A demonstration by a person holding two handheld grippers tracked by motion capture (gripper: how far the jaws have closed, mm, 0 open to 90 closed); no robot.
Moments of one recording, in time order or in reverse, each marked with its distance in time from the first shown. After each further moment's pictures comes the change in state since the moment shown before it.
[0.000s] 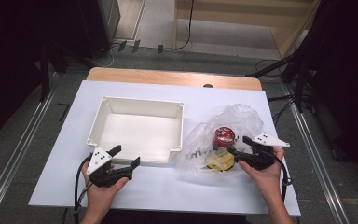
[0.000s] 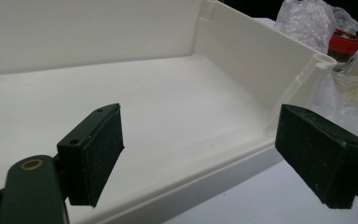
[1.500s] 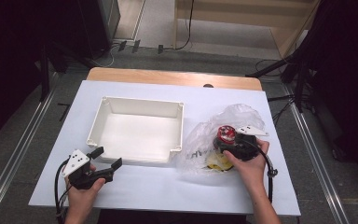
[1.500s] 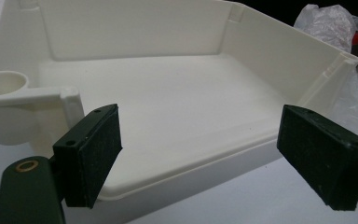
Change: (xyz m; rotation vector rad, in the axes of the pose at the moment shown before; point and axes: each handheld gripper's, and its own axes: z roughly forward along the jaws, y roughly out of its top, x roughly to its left) left arm 0.038 -0.011 -0.028 -0.023 0.017 -0.036; right arm 0.021 0.018 0.040 0.085 -0.103 0.054
